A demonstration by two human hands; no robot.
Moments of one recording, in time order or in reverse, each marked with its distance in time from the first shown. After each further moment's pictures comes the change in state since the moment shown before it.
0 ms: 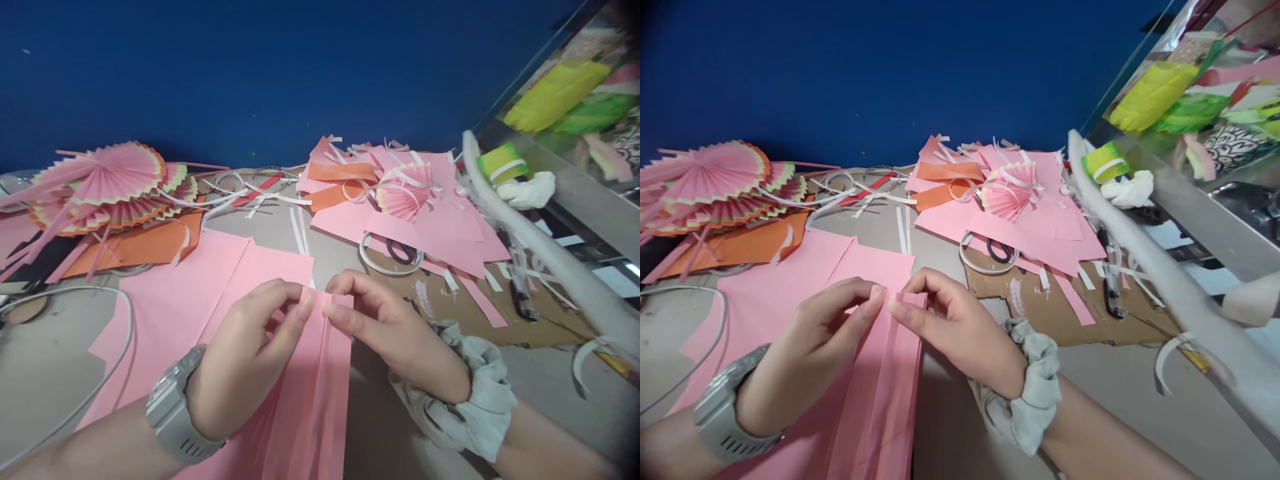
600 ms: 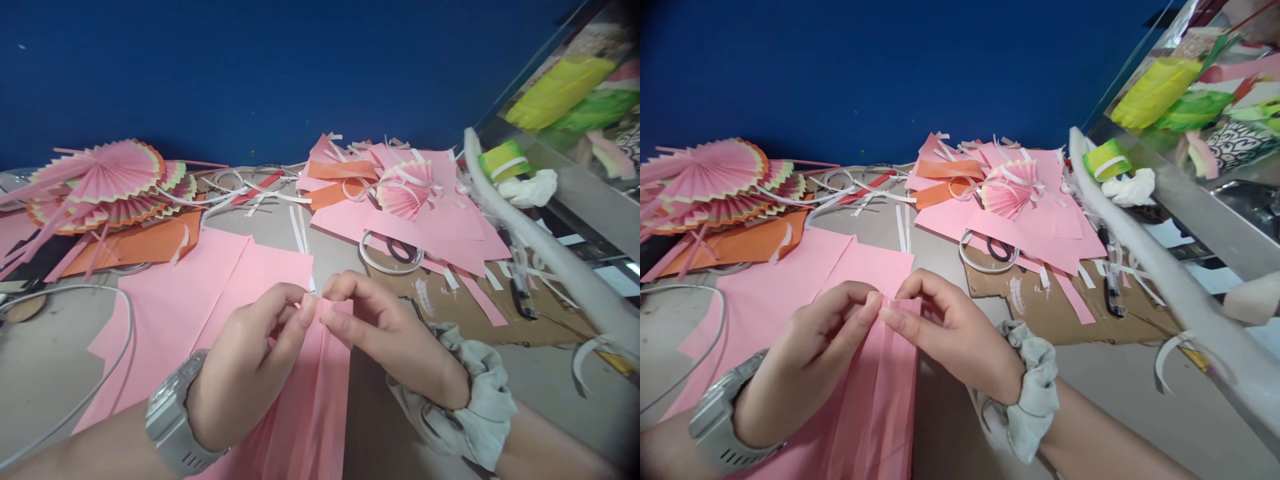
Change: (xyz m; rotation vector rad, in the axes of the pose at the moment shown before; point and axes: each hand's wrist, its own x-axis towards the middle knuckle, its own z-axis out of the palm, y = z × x) left_hand -0.011 -0.002 0.004 0.042 0.009 -0.003; right_hand -0.003 0.001 0.004 0.044 -0.035 -0.052
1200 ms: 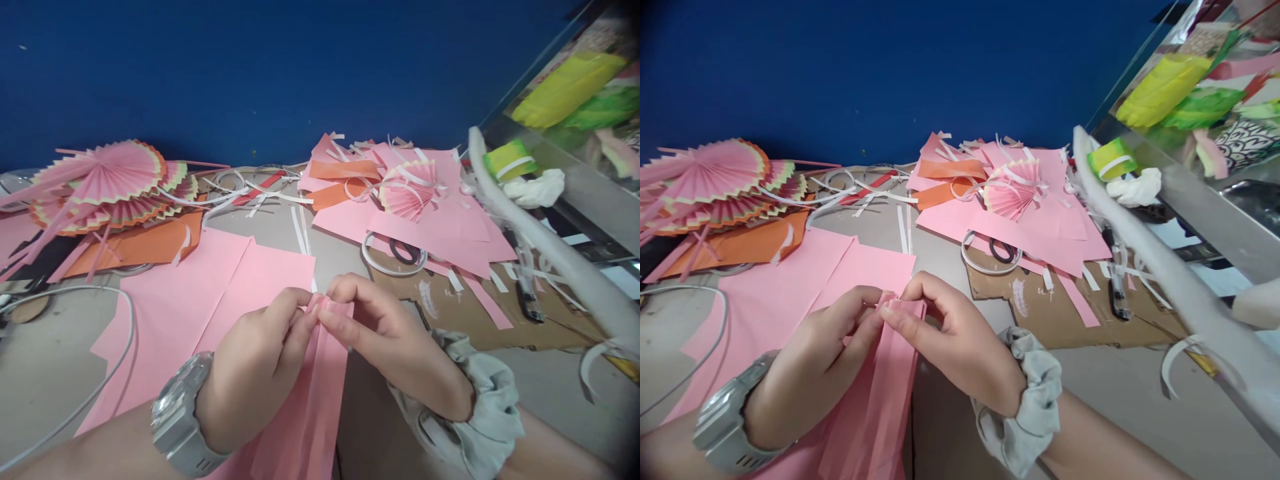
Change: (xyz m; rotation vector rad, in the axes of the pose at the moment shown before) left_hand 0.005 0.005 0.002 0.176 -0.066 0.005; right_hand -0.002 -0.004 0.003 -0.095 0.021 0.037
